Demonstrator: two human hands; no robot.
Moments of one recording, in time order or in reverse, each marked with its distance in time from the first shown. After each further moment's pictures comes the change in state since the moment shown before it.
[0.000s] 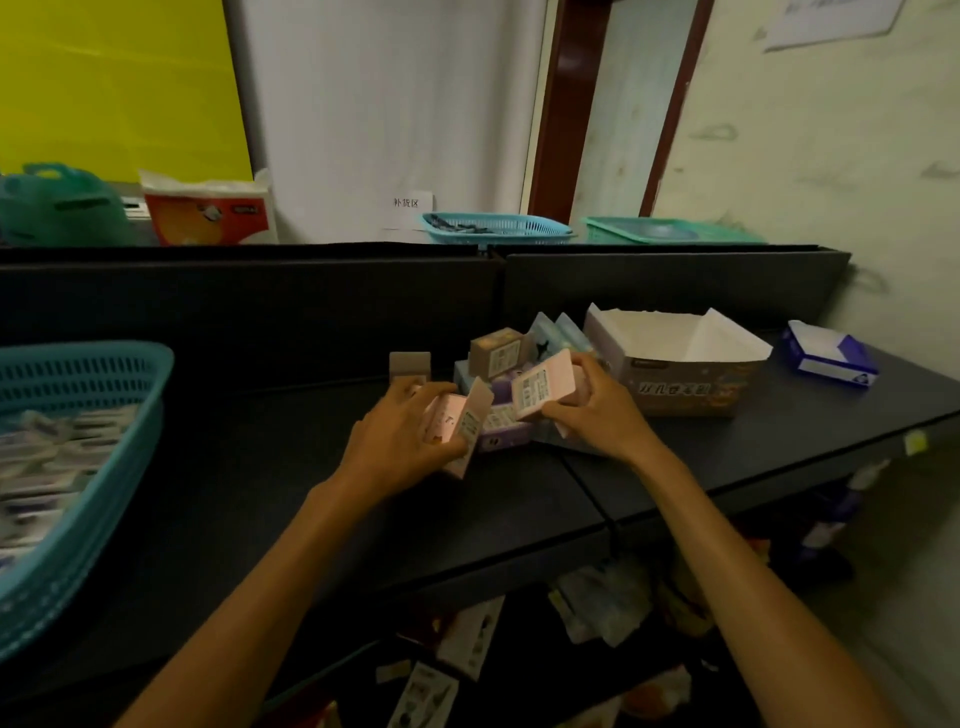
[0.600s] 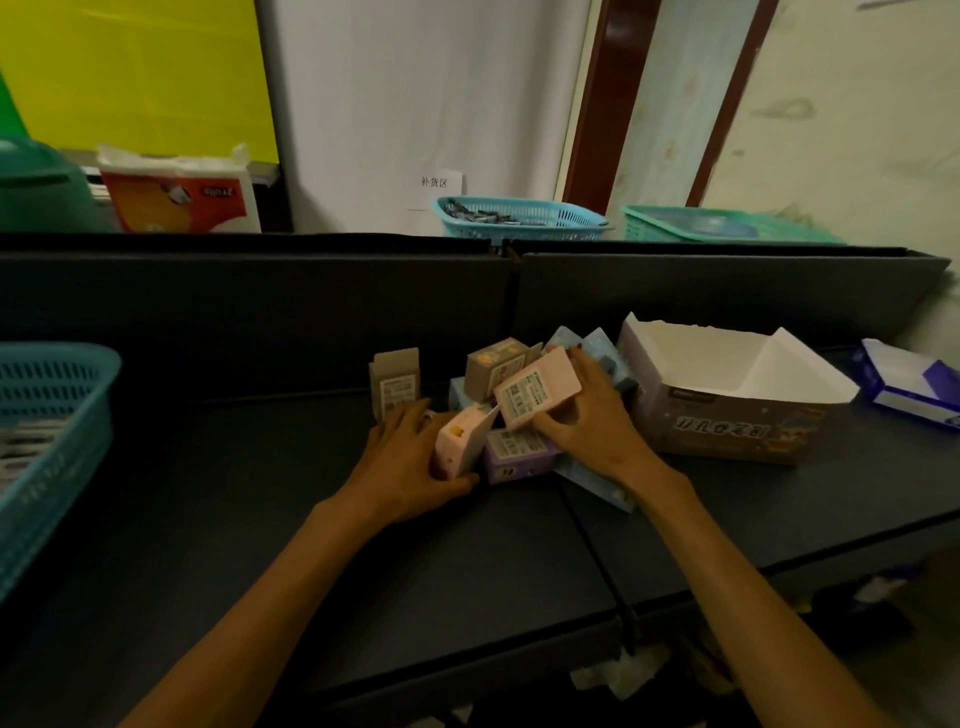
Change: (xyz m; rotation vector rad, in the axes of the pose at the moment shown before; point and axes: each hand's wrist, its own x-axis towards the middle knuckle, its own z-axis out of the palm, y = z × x) left_hand 0.058 -0.012 0.047 0.101 -0.124 -0.080; right_hand 0.081 0.053 0.019 -0.174 -0.079 -0.159
